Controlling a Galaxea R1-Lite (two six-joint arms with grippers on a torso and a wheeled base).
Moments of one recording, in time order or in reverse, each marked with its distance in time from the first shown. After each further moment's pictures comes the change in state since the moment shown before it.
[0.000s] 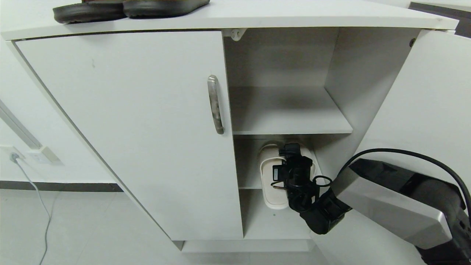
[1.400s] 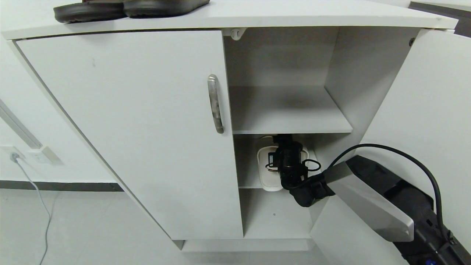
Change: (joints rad) left arm 0.000 0.000 0.000 0.000 0.000 0.000; right arm -0.056 0.147 -0.439 0.308 0.044 -0.007
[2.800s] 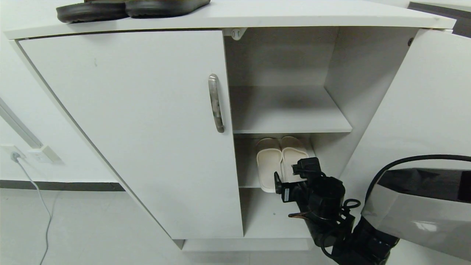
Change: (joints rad) left arm 0.000 0.000 0.000 0.000 0.000 0.001; right arm 0.179 -0.384 0.996 -0.661 -0.033 0.001
